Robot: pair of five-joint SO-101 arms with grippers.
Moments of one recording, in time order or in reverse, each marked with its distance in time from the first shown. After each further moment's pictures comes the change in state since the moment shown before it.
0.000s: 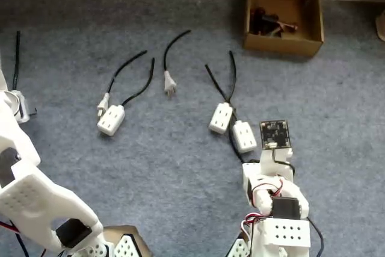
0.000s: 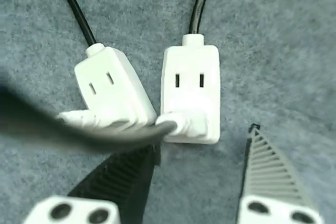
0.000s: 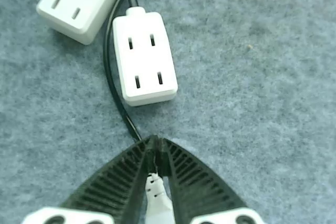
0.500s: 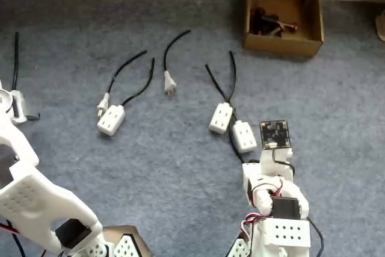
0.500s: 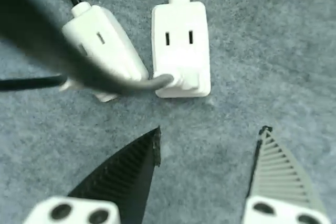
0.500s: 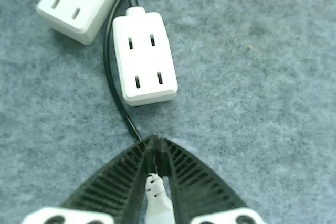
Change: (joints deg) left arm -1.8 0.0 -10.2 20.6 0.0; right arm 0.0 0.0 0.0 0.0 0.0
